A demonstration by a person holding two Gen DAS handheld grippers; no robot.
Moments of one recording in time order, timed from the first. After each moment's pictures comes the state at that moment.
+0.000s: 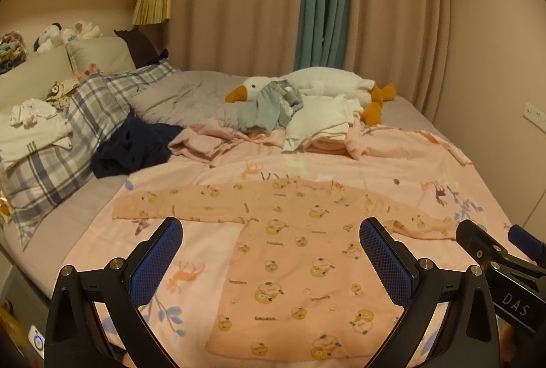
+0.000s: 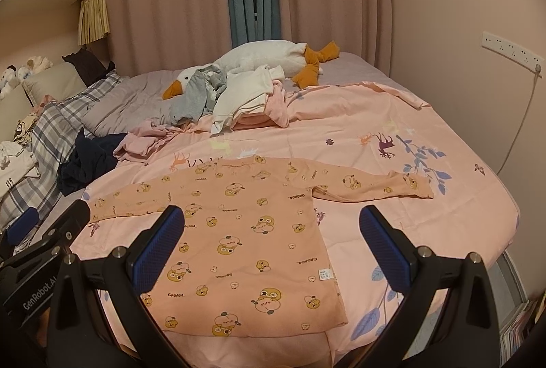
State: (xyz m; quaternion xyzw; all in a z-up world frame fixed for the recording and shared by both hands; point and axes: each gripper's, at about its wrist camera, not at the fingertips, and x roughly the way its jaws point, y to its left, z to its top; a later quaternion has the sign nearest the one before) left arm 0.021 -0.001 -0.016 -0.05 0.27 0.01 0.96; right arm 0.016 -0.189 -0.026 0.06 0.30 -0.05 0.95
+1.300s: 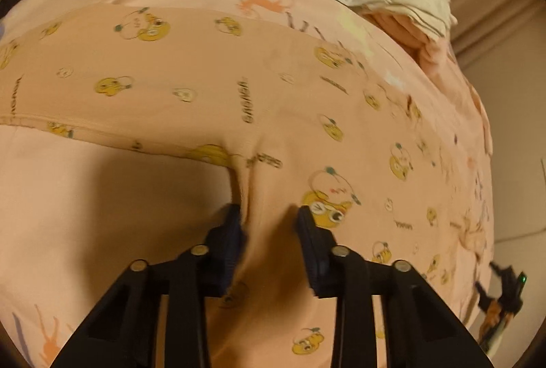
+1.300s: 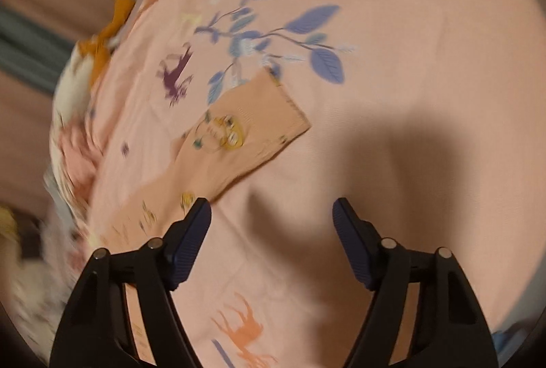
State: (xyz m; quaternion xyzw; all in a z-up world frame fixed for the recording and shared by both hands) left arm 0.254 0.056 -0.240 -0.21 0.55 -0.07 0.81; right arm 0.128 -0.561 -0.250 0.45 0.41 -0.22 0.76
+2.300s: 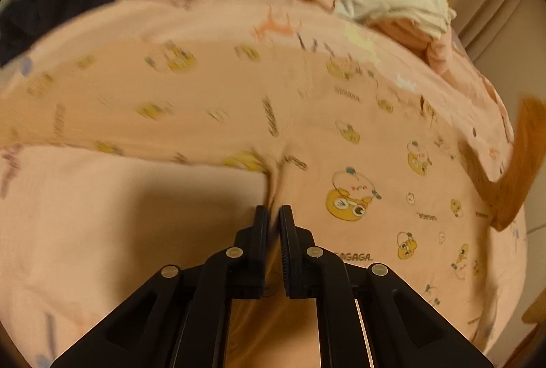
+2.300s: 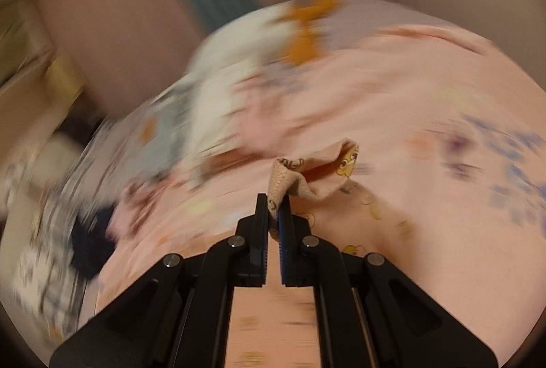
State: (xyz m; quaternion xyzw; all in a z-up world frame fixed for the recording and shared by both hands) left arm 0.238 0.073 -0.225 -0.14 0.50 -0.01 0.85; right arm 0.319 -0.291 -0.066 0.22 0.35 0.05 0.91
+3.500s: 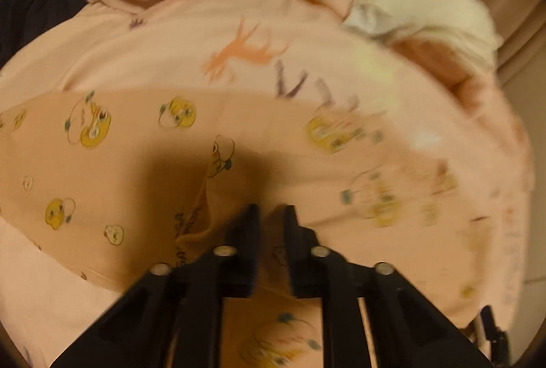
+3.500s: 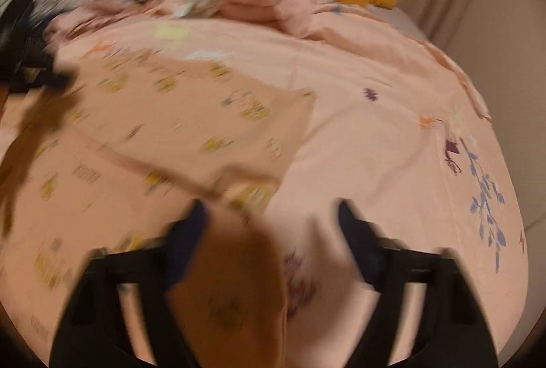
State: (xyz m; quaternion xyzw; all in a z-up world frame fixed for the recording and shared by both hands) left arm 0.359 0.019 -0.245 -0.17 0.53 0.05 0.83; right arm 0.260 -0.241 -0.228 -0.09 0.43 -0.02 0.90
